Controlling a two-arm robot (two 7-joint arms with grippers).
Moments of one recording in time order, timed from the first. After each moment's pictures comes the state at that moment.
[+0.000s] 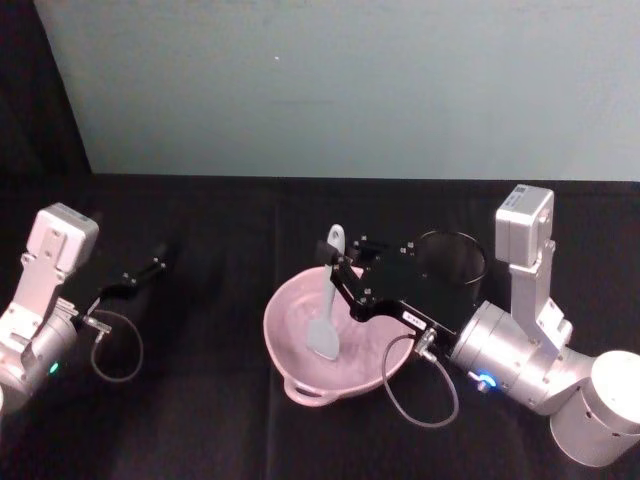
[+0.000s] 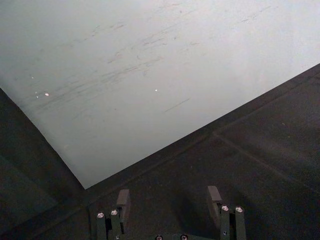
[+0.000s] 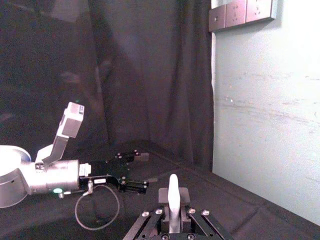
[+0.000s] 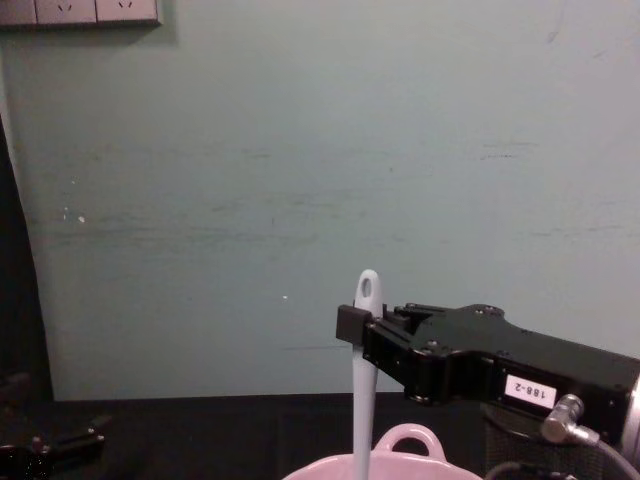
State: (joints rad) left arm -0.20 0.60 0.45 -1.41 -0.25 -0.12 0.03; right arm 0.19 0.39 -0.45 -1.61 0.43 -0.09 0.51
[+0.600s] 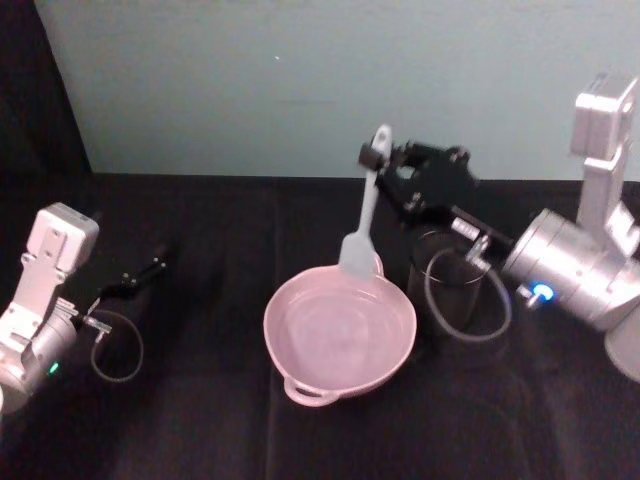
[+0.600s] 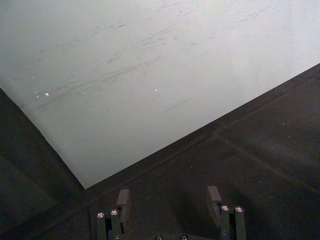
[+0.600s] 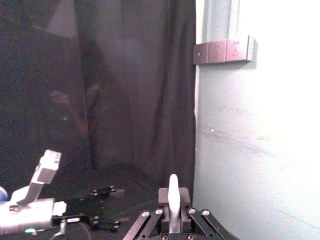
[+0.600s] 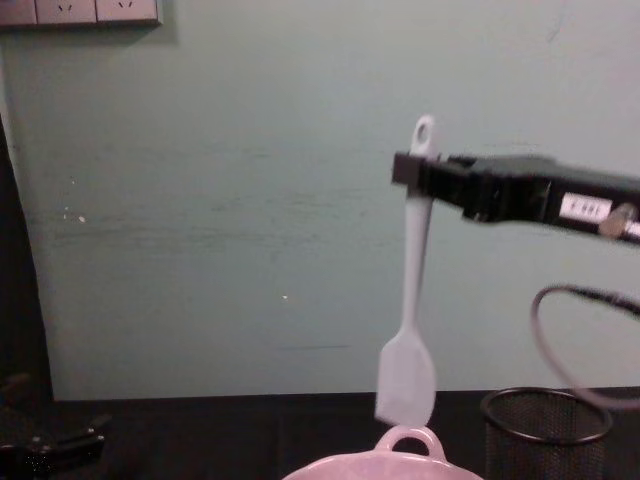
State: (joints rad) left arm -0.20 0.60 0.45 -1.41 -0.25 -0.12 0.03; right arm 0.29 0.46 -0.38 -1.68 0.52 0.00 0.51
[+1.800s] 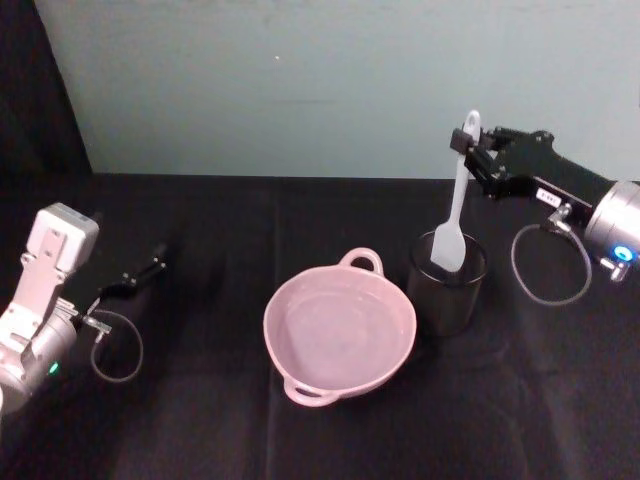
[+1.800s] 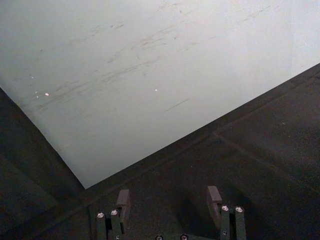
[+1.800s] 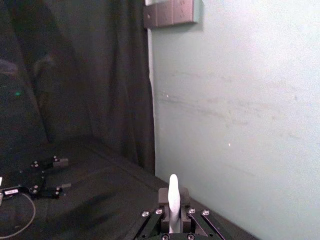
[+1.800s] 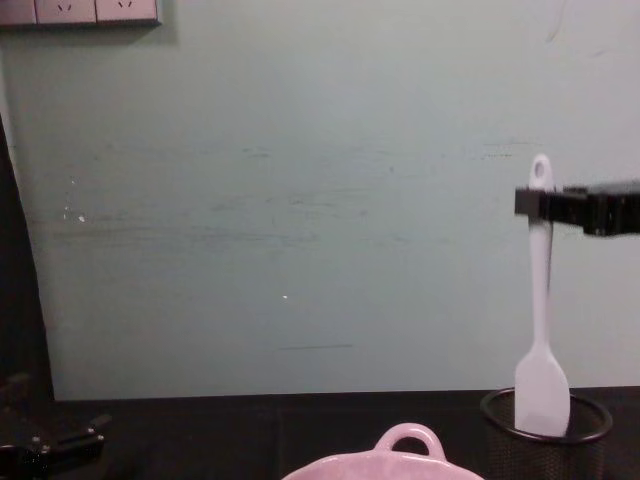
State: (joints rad) left arm -0.20 0.60 0.45 -1.41 -0.25 -0.12 0.03; right arm 0.40 0.59 -0.34 -1.54 0.61 0.10 0.51
